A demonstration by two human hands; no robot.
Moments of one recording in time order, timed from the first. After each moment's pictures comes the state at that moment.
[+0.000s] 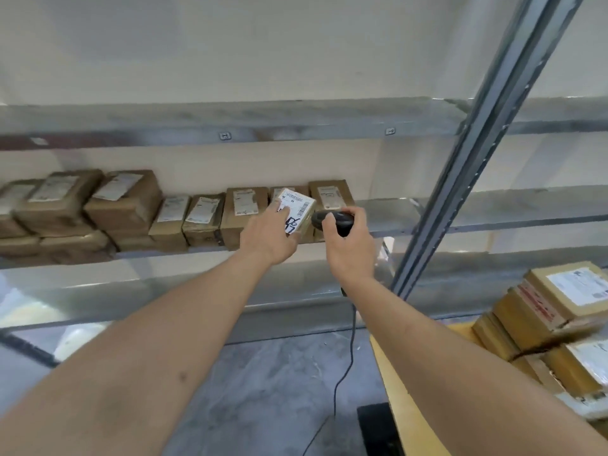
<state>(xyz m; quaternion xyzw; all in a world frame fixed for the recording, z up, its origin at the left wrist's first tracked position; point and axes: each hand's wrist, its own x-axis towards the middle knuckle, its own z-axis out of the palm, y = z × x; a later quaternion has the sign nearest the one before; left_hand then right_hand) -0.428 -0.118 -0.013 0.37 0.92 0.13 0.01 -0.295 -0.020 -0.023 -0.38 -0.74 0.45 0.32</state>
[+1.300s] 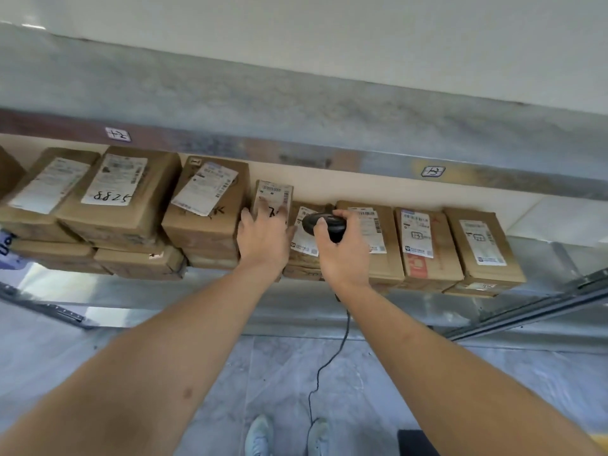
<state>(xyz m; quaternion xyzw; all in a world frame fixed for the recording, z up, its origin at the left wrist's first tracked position) -0.802 -0.249 -0.120 0.20 0.97 0.11 0.03 -0.702 -0.146 -0.103 -0.36 -0.79 0.46 0.19</state>
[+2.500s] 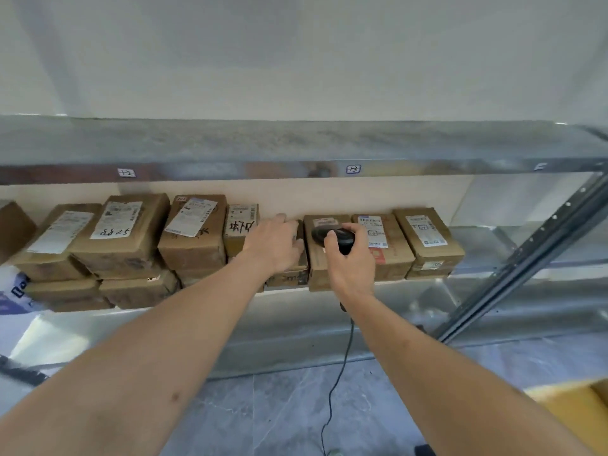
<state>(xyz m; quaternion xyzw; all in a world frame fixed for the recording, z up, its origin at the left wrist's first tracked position) -0.722 -0.250 -0.032 0.40 0.91 0.09 0.03 -0.592 -0.151 -0.060 -0.39 -0.73 0.47 0.30</state>
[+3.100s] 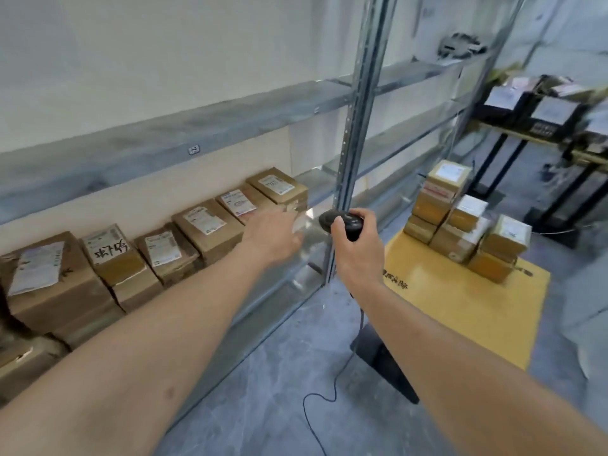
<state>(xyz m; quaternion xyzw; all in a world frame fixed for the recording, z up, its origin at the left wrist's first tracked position) -0.534 -0.237 0.008 0.70 0.71 0.09 0.01 -0.357 -0.240 -0.018 -0.57 -0.59 0.31 0.47</state>
